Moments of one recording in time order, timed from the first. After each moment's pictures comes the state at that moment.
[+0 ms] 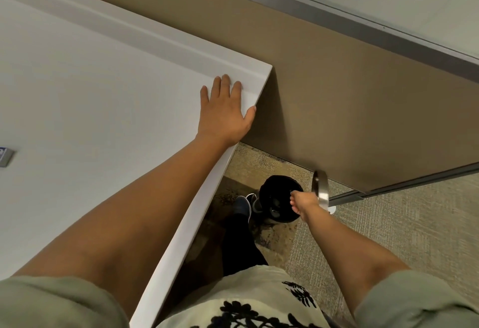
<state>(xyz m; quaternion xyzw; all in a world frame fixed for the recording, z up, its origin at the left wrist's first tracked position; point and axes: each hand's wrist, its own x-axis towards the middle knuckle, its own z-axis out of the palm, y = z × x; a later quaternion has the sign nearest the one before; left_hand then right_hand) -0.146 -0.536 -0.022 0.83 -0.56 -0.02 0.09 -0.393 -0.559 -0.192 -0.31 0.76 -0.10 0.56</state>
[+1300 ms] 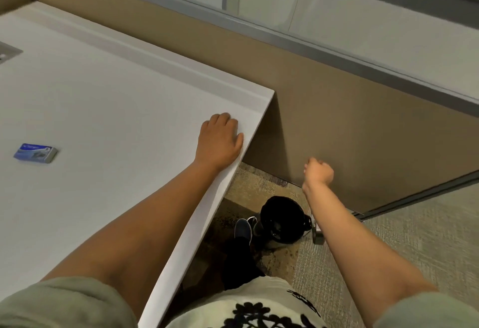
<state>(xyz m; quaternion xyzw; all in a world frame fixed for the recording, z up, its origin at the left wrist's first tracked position) -0.141 -0.478 -0.016 0.80 -0.58 0.00 0.18 -0.341 -0.592 -0.081 -0.31 0.71 -0.41 0.48</state>
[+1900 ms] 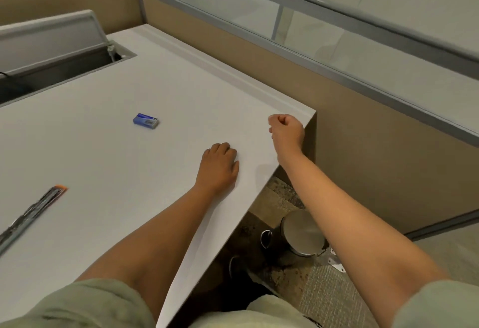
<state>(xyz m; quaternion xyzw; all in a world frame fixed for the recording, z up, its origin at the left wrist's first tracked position) -0.127 -0.310 -0.021 0.84 -0.49 0.02 0.21 -0.210 -0.434 0.069 -0.62 0.47 -0.35 0.52</state>
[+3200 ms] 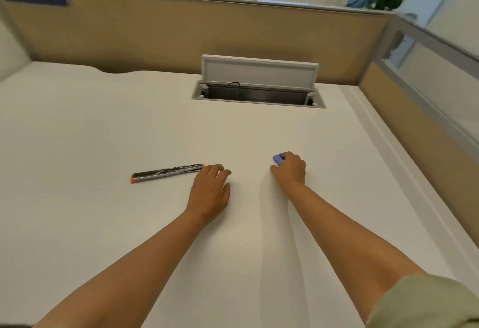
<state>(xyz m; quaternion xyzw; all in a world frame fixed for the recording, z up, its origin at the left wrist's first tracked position) -0.079 -0.154 0.012 0.97 -0.04 0.13 0.21 0.021 -0.341 0.021 -0.94 0.08 0.01 0.33</state>
